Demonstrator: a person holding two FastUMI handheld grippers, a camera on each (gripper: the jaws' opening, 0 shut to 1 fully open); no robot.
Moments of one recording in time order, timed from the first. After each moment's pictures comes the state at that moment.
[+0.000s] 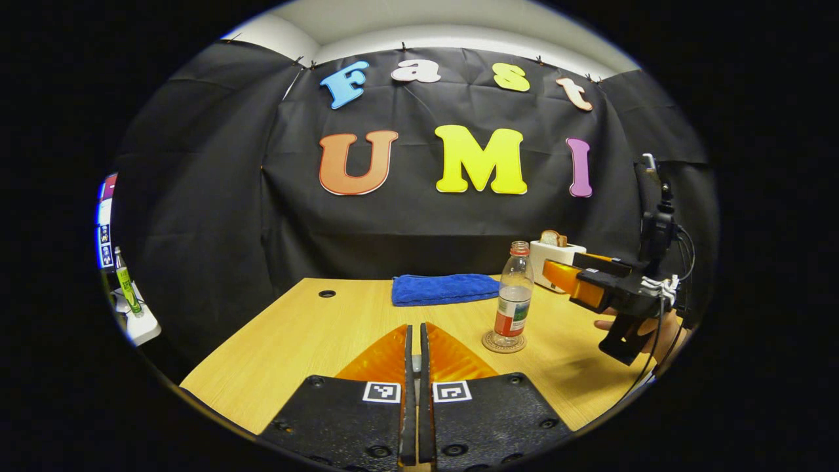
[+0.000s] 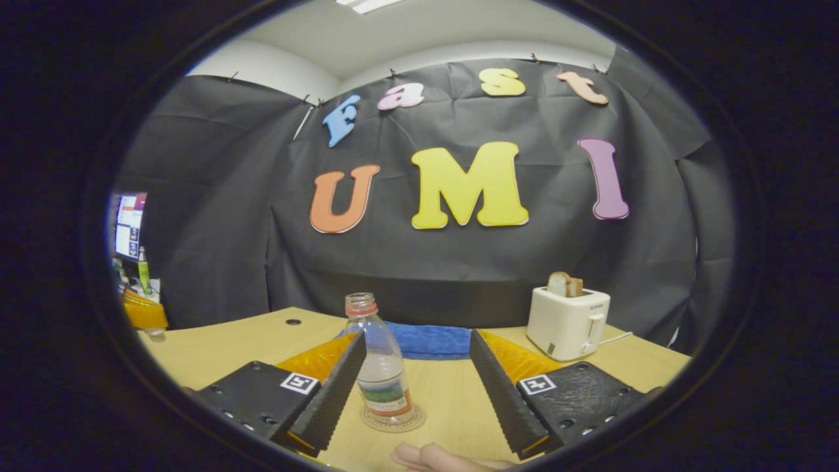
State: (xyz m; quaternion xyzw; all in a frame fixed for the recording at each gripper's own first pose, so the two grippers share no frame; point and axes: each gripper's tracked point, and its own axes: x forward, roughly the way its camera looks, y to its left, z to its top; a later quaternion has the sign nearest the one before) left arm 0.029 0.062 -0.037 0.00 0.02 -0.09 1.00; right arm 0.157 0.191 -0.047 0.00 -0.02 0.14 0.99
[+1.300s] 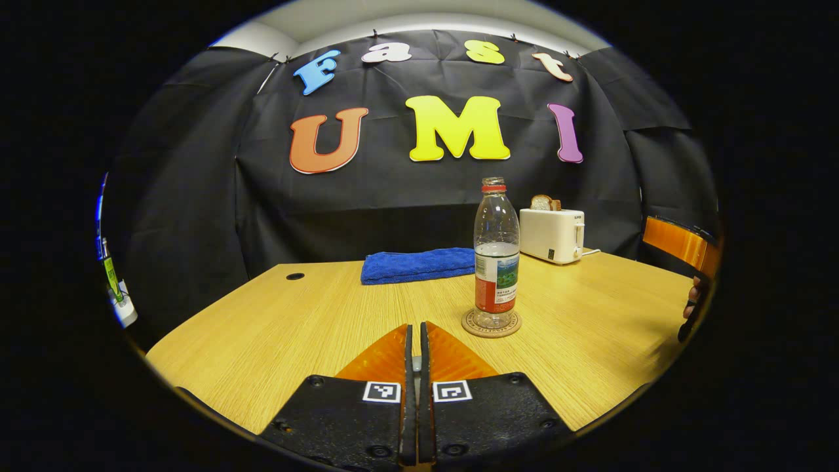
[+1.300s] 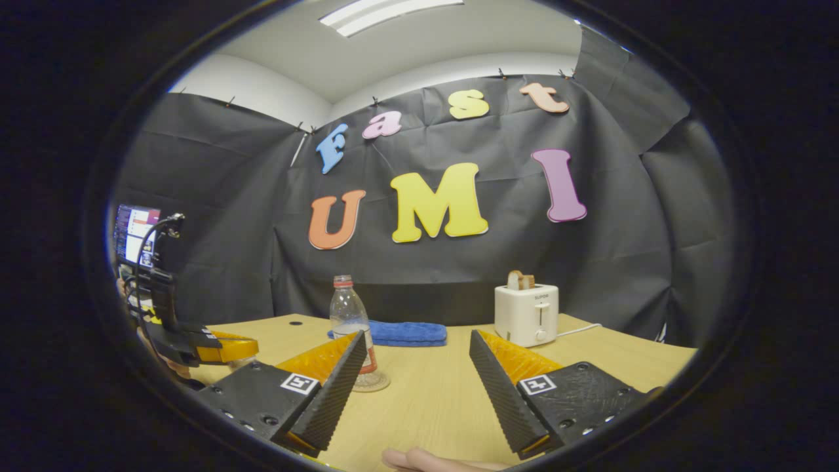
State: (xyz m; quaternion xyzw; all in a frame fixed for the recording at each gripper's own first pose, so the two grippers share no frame) left arm 0.074 -0.008 -0.109 0.02 0.04 -0.10 0.99; right arm 0.077 0.099 -0.083 0.04 -0.06 0.16 0.99
